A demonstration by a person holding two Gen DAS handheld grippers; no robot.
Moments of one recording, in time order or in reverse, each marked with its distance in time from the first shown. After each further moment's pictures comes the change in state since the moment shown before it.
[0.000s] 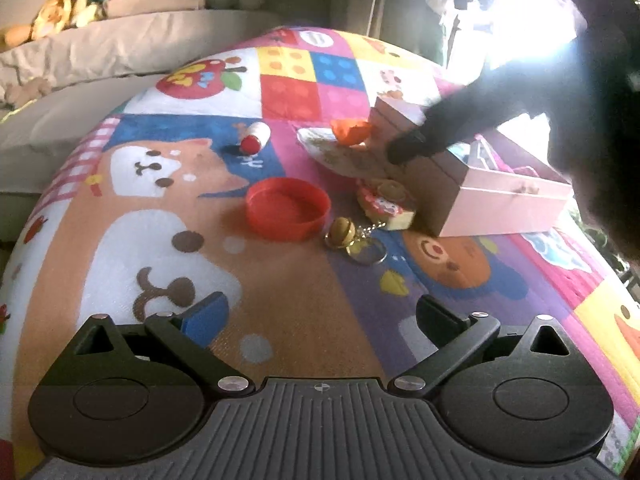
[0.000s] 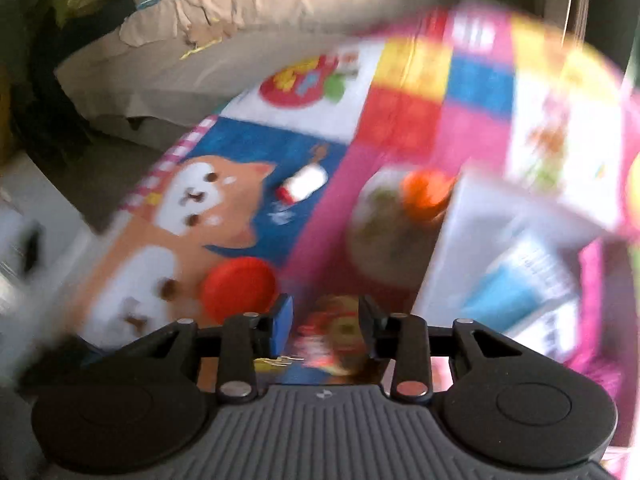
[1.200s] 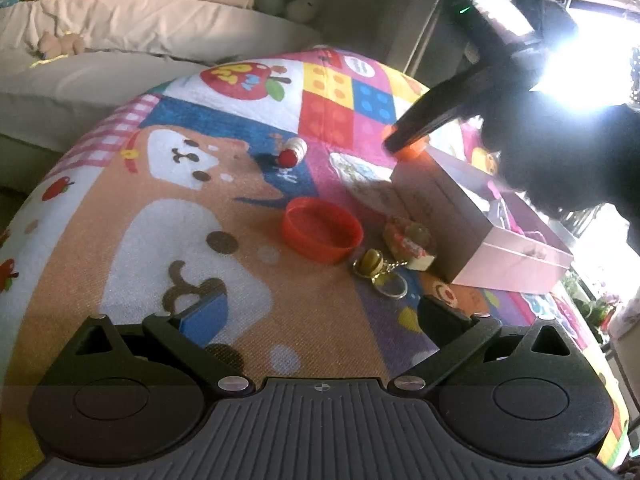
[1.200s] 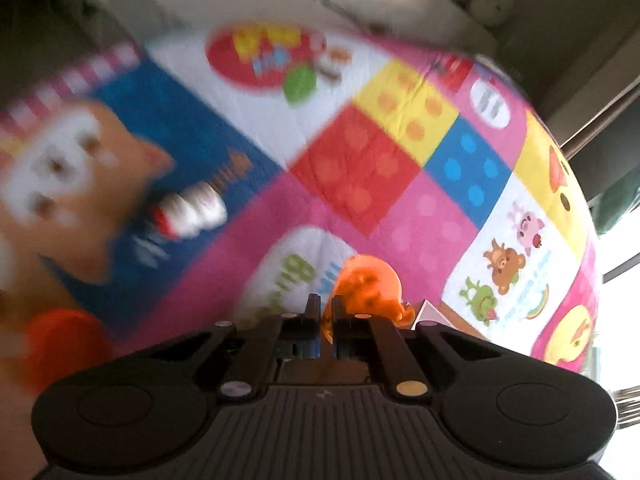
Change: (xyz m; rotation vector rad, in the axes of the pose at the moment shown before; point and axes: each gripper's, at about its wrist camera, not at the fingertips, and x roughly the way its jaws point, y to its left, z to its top) left arm -0.008 0.032 -0.001 -0.204 -0.075 -0.033; right arm 0.068 0.006 0.081 -0.293 0.078 -0.217
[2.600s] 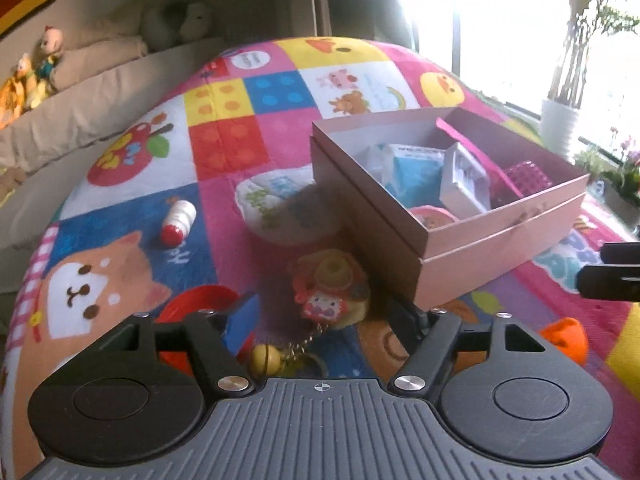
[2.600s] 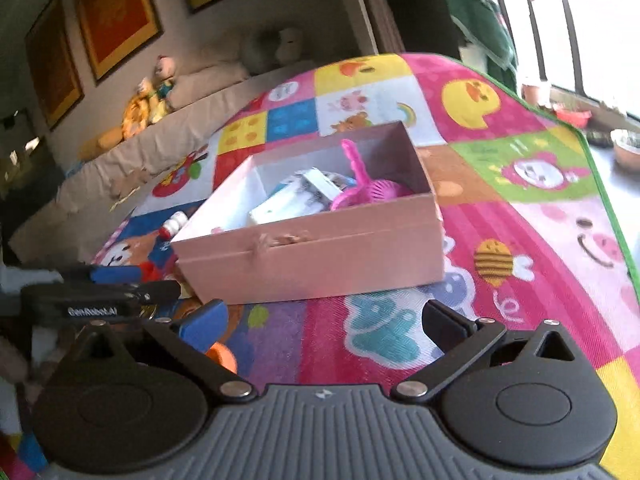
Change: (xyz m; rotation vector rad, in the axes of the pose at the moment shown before) left arm 0.083 -0.113 0.029 0.467 0.069 0.097; right arm -0.084 -0.066 -0.304 0.833 -0.344 0.150
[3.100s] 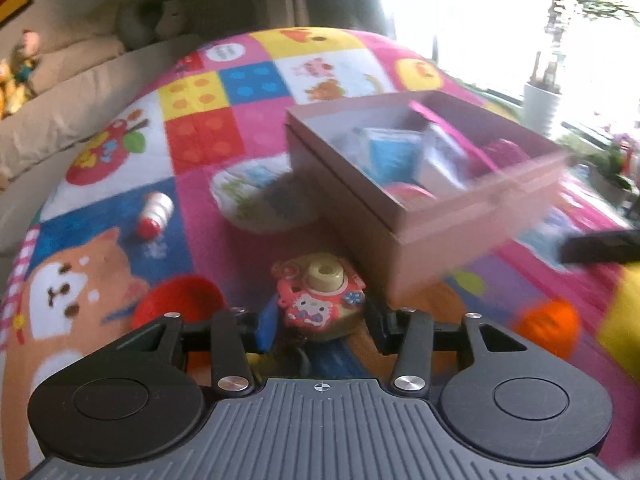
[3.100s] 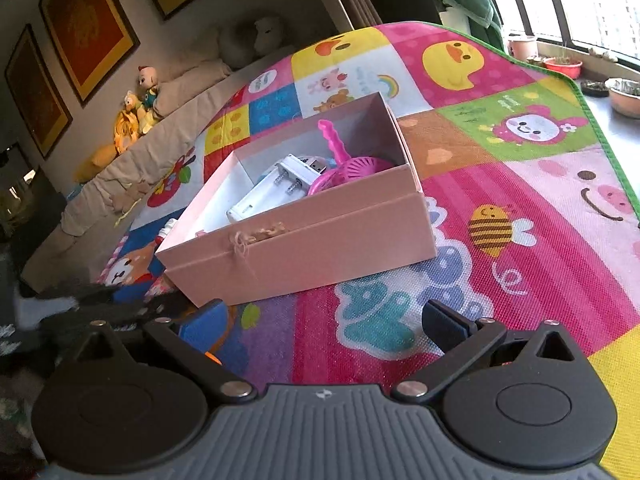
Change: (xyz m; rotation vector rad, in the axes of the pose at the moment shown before) left arm -0.010 -0.005 -0.012 0.043 0.024 -0.090; right arm 0.009 -0.014 -0.001 0.099 0.041 0.031
